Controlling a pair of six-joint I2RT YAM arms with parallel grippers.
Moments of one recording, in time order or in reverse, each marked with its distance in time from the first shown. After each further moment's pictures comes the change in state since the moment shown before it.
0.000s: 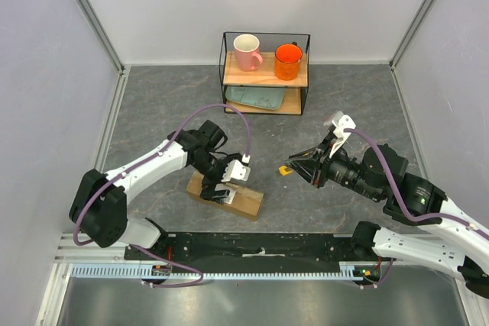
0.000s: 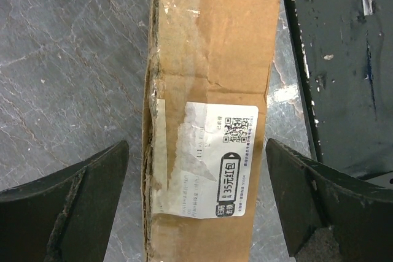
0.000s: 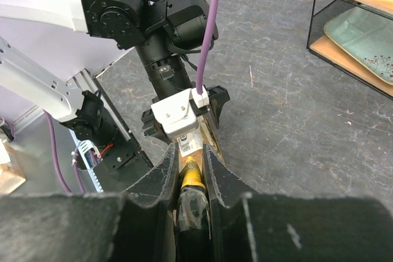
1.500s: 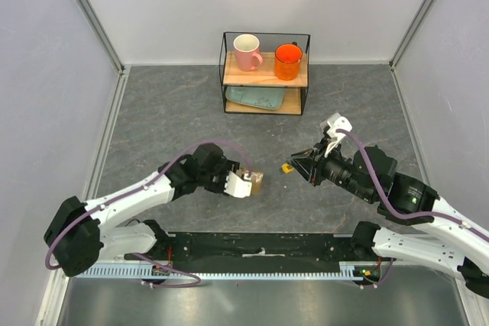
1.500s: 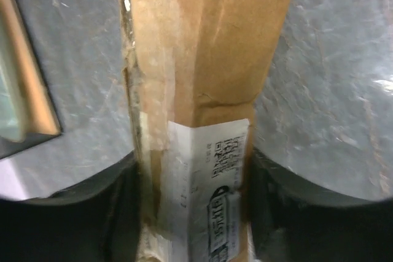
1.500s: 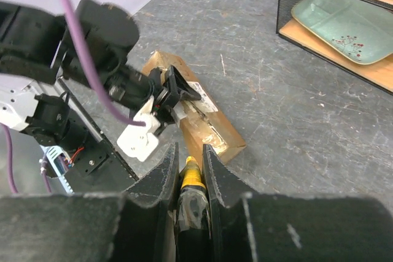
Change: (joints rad) left arm -0.138 -0.250 -0.253 0.429 -0.434 -0.047; right arm 0.000 0.000 -0.052 -0.003 0.092 0.002
